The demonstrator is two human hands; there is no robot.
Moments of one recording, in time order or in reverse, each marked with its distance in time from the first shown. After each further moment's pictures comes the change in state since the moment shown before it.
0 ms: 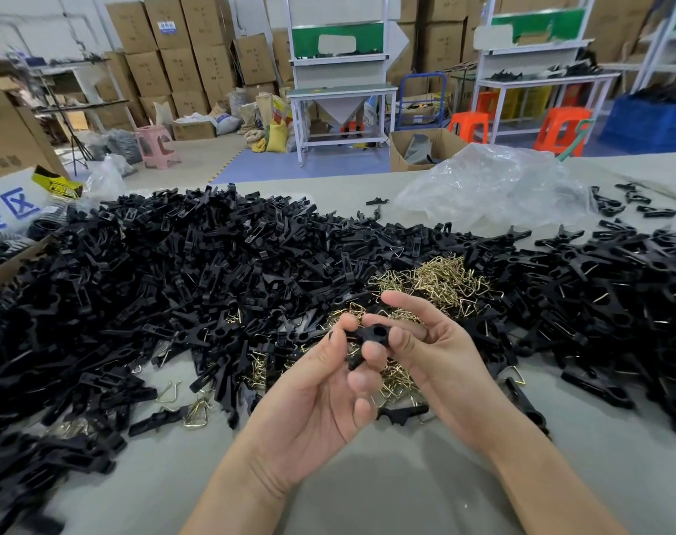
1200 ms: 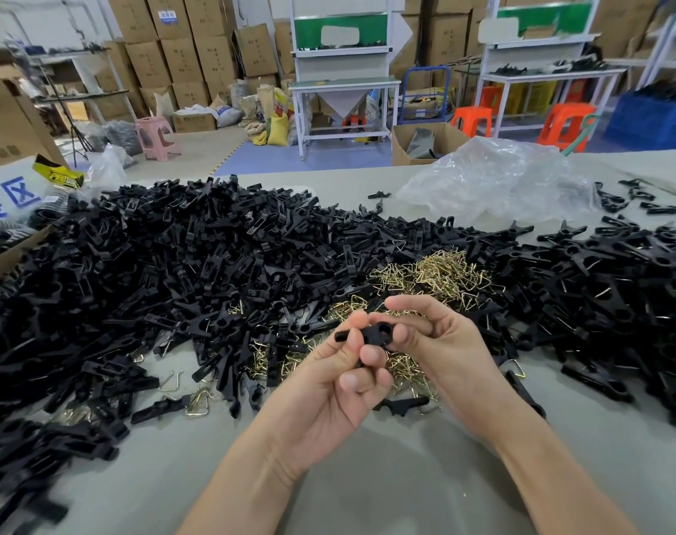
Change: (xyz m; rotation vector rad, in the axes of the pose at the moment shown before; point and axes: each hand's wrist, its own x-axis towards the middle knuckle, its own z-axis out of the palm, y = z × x) left_hand 0.006 -0.009 0.002 -0.005 0.225 0.113; right_hand 0.002 0.005 -0.012 -0.190 -0.025 -0.036
